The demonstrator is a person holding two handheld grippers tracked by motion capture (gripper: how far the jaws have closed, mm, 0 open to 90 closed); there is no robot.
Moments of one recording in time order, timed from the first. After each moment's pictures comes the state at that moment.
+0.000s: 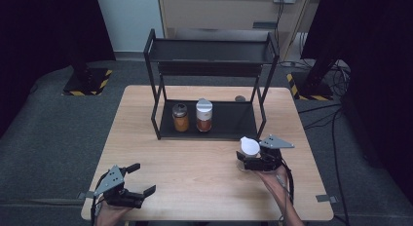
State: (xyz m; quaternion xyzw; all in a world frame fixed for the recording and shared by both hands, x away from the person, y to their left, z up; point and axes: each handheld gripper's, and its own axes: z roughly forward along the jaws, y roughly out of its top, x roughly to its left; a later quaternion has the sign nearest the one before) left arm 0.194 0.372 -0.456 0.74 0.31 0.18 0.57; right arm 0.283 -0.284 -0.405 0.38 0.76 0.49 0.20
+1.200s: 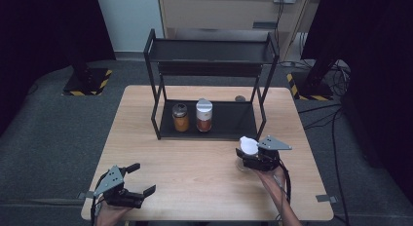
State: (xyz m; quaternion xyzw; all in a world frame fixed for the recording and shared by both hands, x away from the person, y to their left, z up) left arm 0.194 0.372 -0.456 0.74 0.31 0.18 0.57; right arm 0.278 -0.277 -0.412 0.37 0.75 0.49 0.22
